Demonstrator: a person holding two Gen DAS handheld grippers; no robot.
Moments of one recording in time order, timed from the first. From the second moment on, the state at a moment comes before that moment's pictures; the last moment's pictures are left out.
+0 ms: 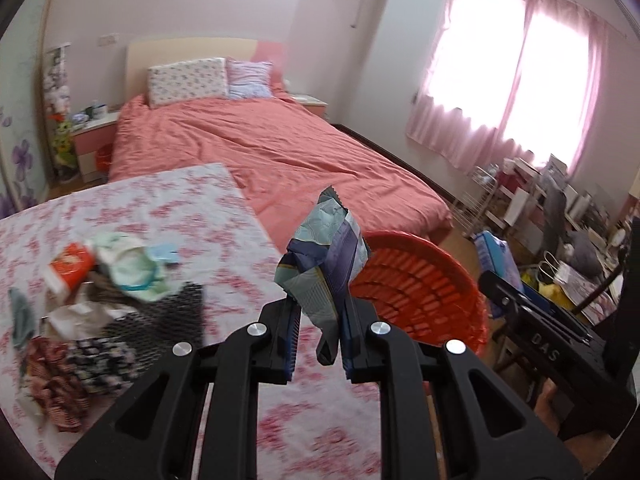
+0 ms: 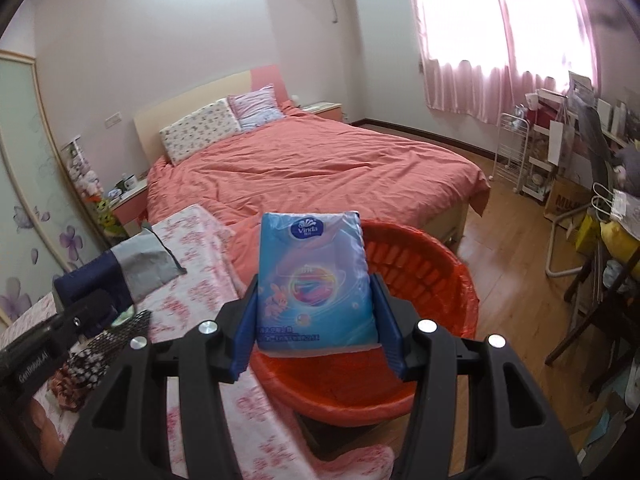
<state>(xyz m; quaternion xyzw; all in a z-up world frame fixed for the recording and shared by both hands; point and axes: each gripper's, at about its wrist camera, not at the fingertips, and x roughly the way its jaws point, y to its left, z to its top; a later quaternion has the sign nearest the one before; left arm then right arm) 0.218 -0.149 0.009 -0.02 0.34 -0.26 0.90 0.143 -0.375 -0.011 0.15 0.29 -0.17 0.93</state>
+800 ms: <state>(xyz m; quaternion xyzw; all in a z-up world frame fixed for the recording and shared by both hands) 0.228 -0.224 -0.036 0.05 0.41 -0.27 0.87 0.173 -0.448 -0.062 0.20 0.31 -0.19 0.91</state>
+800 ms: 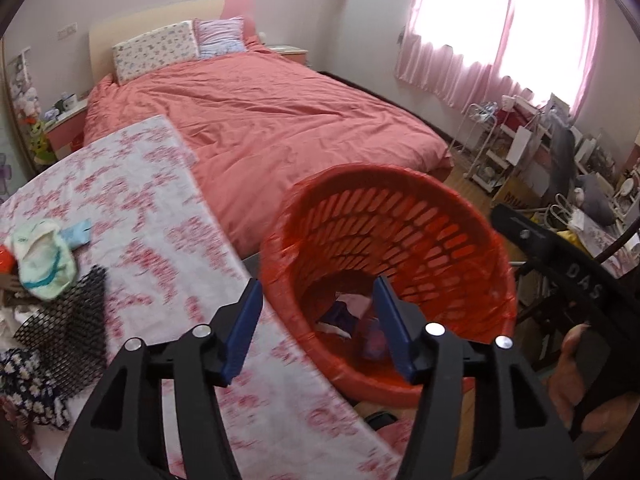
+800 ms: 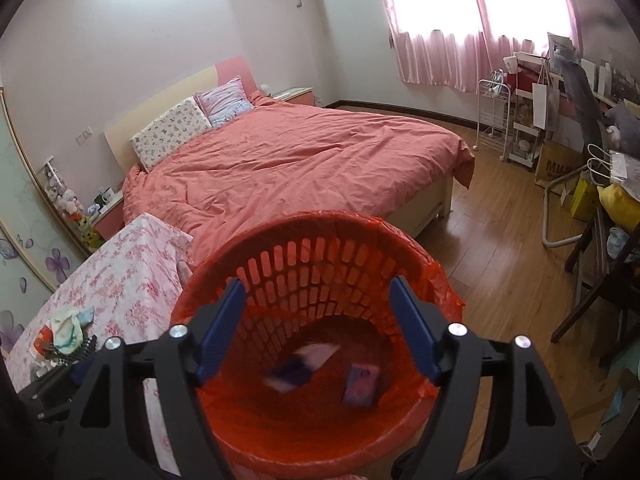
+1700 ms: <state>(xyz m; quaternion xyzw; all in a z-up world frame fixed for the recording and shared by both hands) 0.186 0.045 -0.019 0.03 0.34 -0.01 0.94 0.182 -0.238 -0.066 0.08 0.36 -0.05 0.93</state>
